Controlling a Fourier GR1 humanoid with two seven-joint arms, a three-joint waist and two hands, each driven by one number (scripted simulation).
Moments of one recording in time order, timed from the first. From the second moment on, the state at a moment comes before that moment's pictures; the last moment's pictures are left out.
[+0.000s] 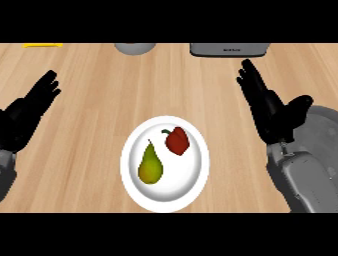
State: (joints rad) left arm -0.27 0.59 -0.18 -1.40 0.38 0.08 0.10; right arm -0.38 -0.24 0.24 -1.46 -0.25 -0.25 0.12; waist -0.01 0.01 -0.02
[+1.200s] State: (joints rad) left arm -0.22 0.40 -0.16 -1.49 0.38 0.26 0.12; right arm -0.83 -0.52 0.41 -1.08 0.15 0.40 -0.65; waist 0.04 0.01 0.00
